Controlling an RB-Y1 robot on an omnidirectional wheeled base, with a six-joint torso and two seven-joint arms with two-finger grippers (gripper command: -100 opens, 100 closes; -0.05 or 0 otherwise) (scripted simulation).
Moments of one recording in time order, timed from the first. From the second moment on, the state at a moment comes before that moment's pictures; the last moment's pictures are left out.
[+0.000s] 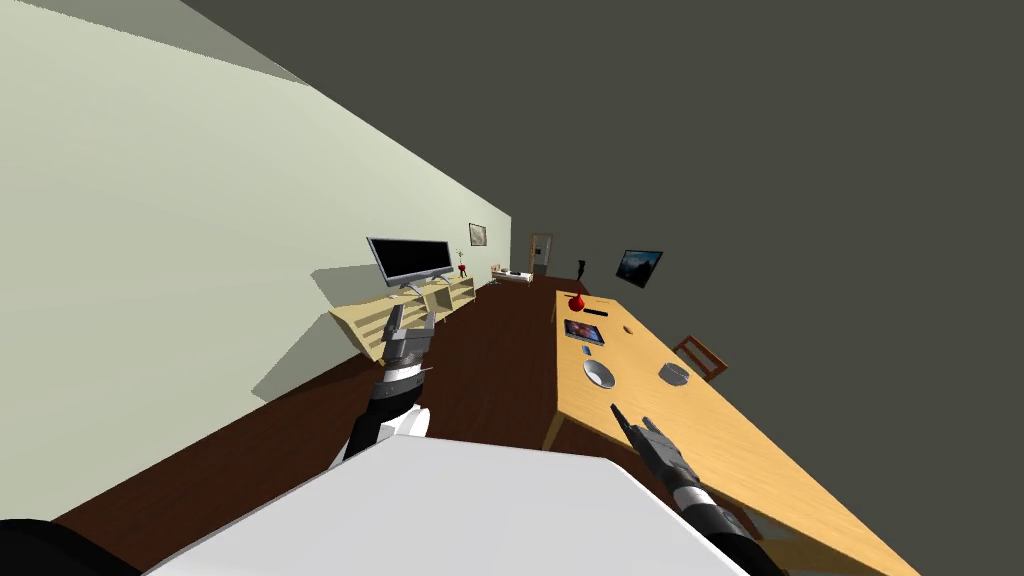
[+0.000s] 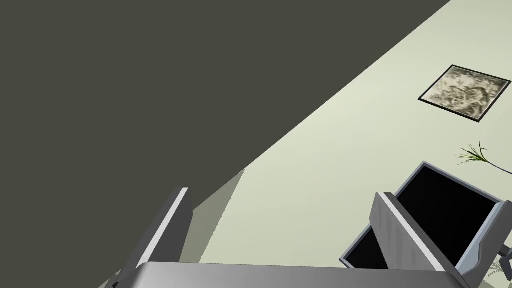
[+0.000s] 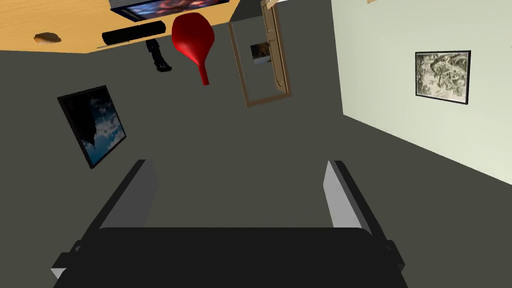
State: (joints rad) left arm 0.51 -0.04 -0.03 -2.22 0.07 -0.63 0.13; right arm 0.80 -0.34 -0.22 -1.85 0.64 -0.33 0.26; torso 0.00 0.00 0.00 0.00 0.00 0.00
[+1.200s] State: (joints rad) left arm 0.52 -0.04 -0.03 -2.22 0.07 -0.63 0.13; right arm 0.90 -0.40 -0.27 -1.64 0.94 -0.27 0.40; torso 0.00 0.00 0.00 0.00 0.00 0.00
